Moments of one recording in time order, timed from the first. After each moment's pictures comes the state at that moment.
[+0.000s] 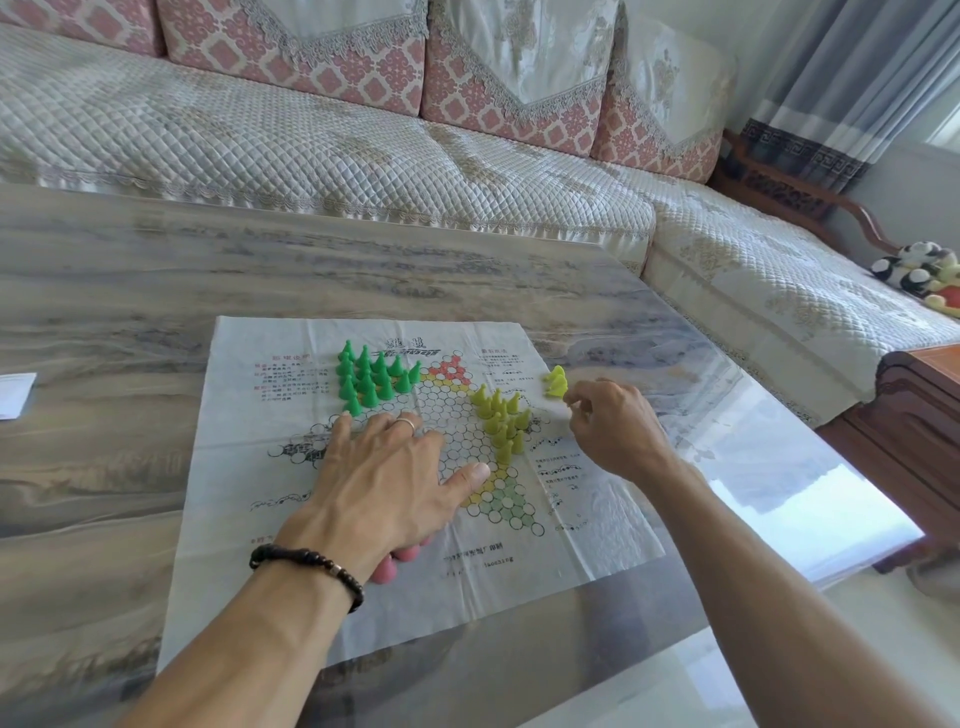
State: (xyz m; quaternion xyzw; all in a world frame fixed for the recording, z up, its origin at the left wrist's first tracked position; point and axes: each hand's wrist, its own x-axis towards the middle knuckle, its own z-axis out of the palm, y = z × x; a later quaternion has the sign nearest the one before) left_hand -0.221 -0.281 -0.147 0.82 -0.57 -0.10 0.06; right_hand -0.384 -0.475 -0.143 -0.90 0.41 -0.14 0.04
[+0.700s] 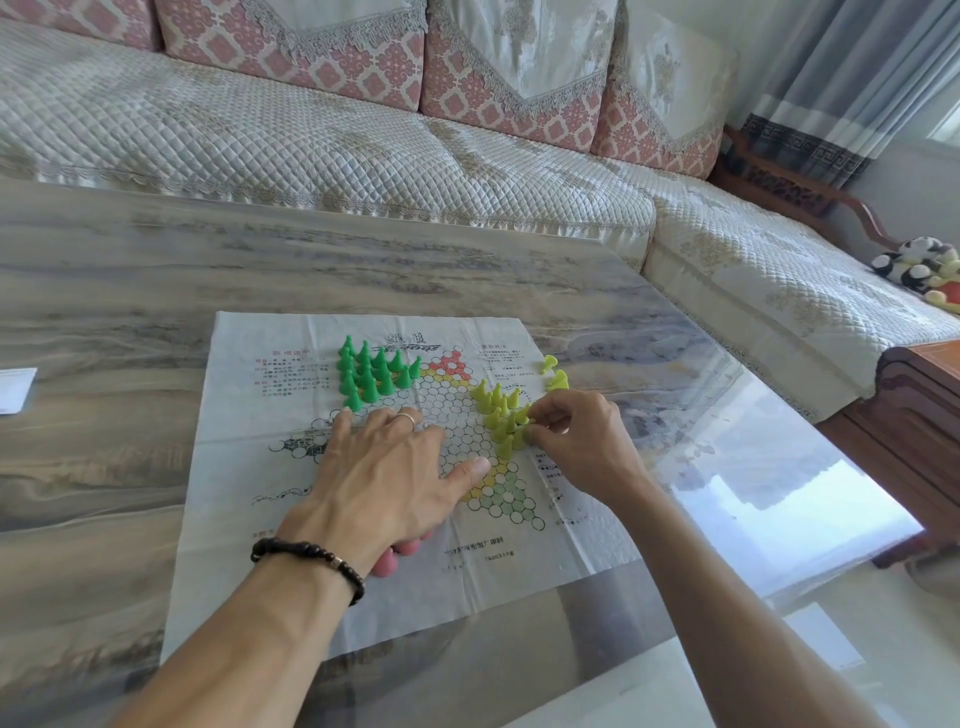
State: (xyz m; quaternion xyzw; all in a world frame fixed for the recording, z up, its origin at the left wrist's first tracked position) left_hand -0.220 -0.282 -0.149 0.82 -0.57 -0.09 0.06; right_hand -0.373 -0.443 -0.159 -0.86 0.39 -0.23 0.24
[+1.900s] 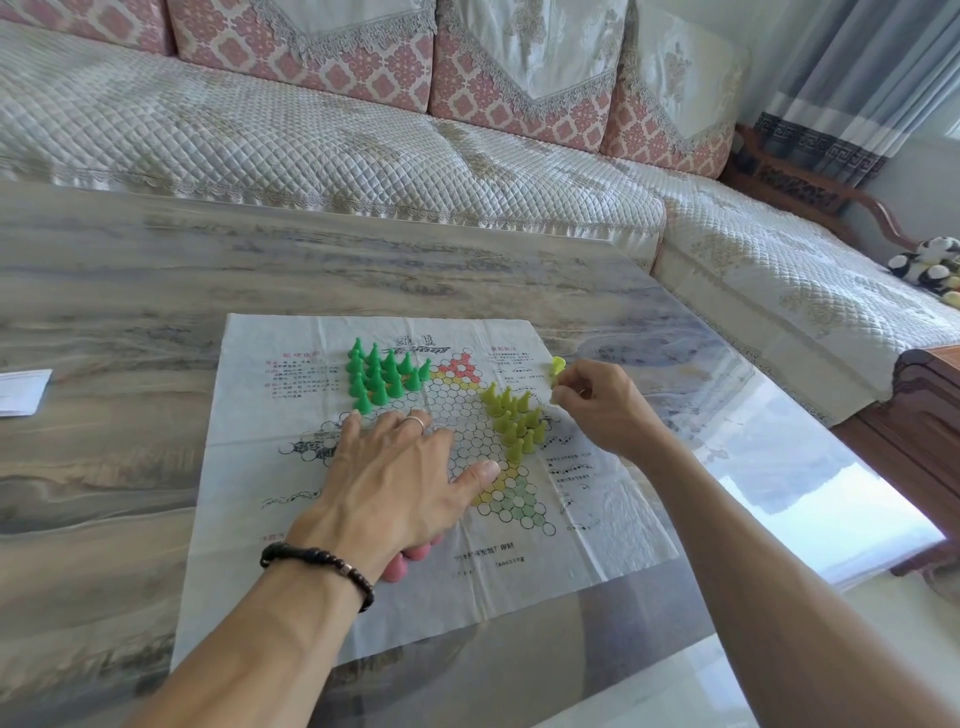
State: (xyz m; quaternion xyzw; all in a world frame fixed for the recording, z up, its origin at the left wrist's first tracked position) left_hand -0.219 -0.283 -0.151 0.82 -0.57 -0.09 0.06; right_hand -0.363 -0.484 -0.142 -0.86 0.41 -0.18 0.25
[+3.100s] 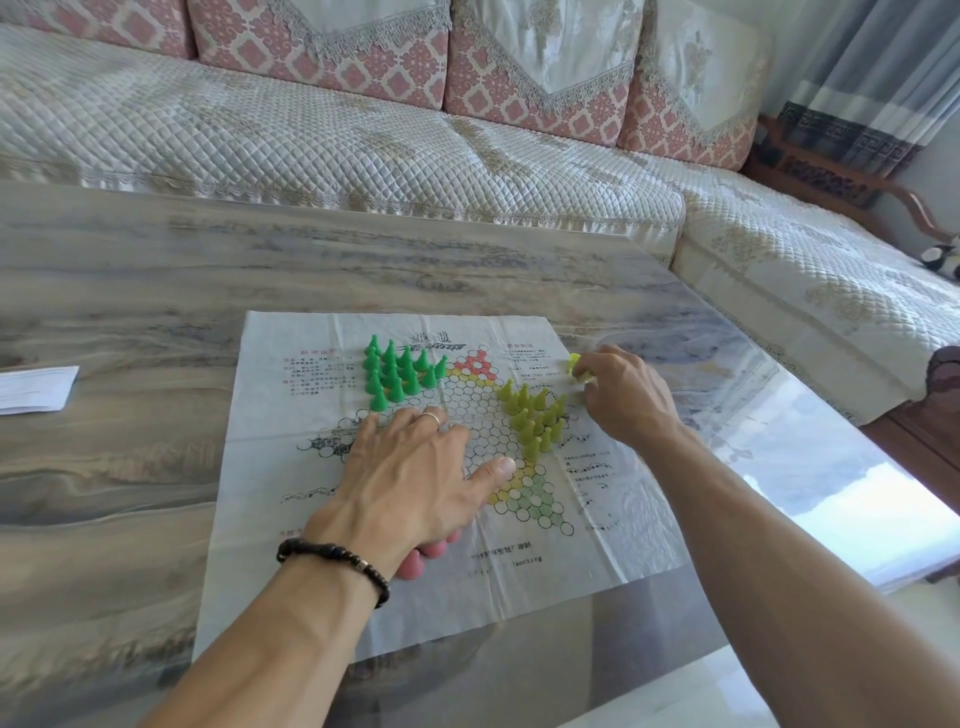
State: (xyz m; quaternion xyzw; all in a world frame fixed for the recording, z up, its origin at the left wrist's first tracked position) left_hand -0.218 -0.282 -0.150 0.82 -0.56 -0.11 0.07; right_hand -0.354 -0.507 -0.152 -0.90 0.42 -0.12 0.00
